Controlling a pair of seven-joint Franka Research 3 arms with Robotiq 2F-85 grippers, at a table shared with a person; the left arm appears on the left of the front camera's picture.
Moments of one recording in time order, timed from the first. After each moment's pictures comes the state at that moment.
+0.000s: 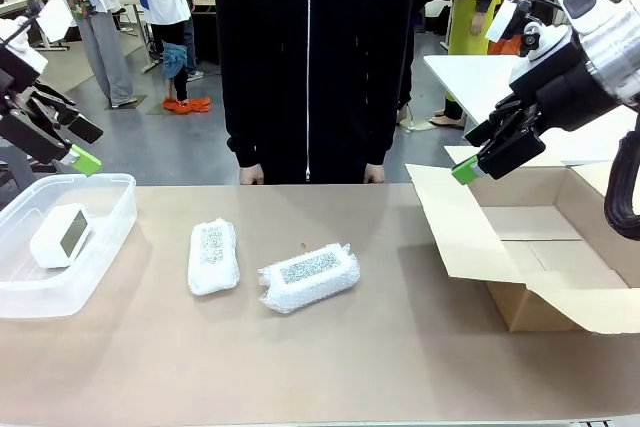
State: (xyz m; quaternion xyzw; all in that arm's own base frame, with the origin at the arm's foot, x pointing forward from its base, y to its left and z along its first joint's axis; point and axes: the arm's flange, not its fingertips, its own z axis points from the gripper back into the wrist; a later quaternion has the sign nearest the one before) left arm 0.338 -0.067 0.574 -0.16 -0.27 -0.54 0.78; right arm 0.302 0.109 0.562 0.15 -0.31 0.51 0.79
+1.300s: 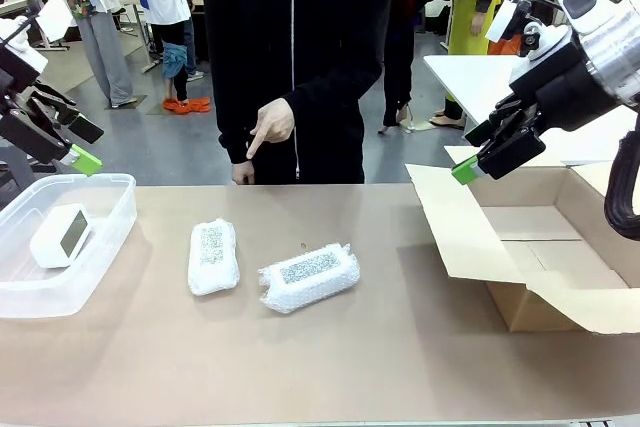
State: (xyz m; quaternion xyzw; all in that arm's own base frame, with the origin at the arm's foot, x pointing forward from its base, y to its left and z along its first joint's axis) left arm 0.338 -0.067 0.574 -0.16 -0.27 -0.54 0.78; right arm 0.302 0.109 0.562 0.15 -0.31 0.51 0.79
